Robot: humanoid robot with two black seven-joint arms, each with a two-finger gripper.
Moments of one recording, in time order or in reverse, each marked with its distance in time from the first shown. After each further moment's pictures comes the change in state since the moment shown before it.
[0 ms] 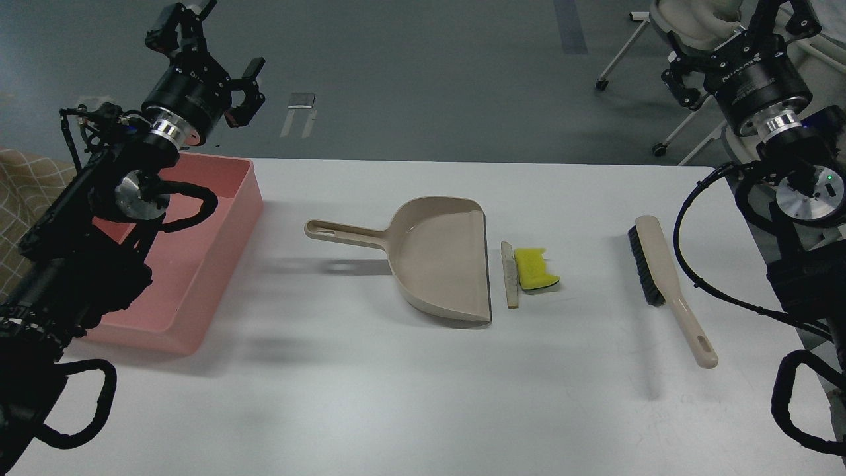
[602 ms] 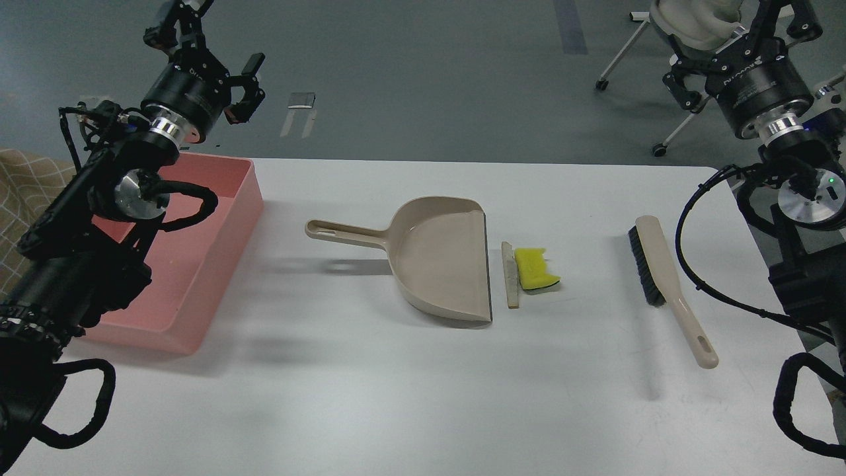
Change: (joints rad) left arm -0.001 0.006 -0.001 -0.010 0.000 -0.002 -0.017; right arm -0.010 -0.005 -0.001 0.010 0.002 0.006 0.000
